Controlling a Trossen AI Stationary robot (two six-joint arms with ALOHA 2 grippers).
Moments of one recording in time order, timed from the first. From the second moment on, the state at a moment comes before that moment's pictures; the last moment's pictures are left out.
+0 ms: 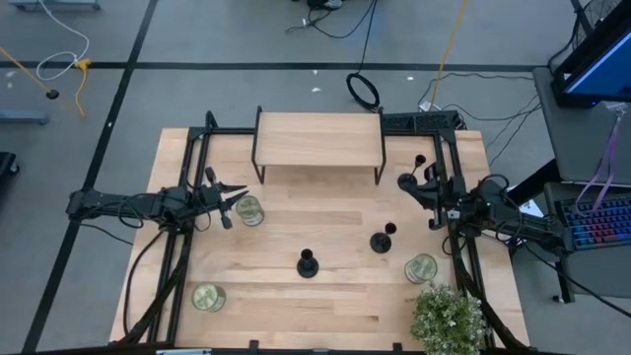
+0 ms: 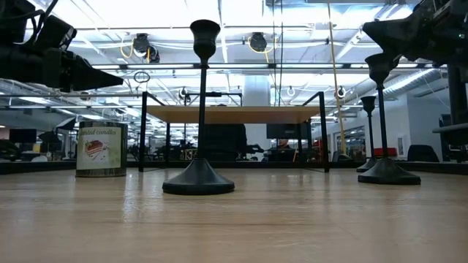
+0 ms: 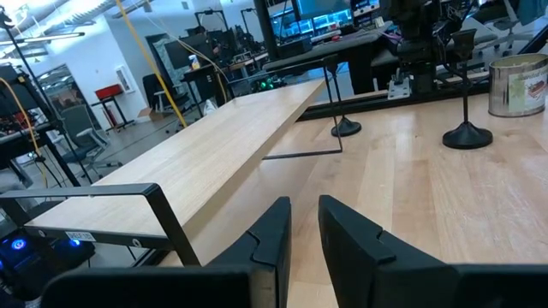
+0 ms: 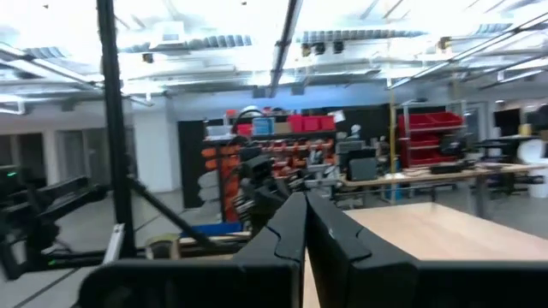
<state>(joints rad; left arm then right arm) -0.06 0.15 0.02 0.11 -0.43 0.26 -0.27 0.01 0.01 0.34 -0.21 0.16</state>
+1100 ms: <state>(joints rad) -0.06 0.15 0.02 0.11 -0.43 0.26 -0.28 0.25 0.38 -0.13 0.24 -0.13</state>
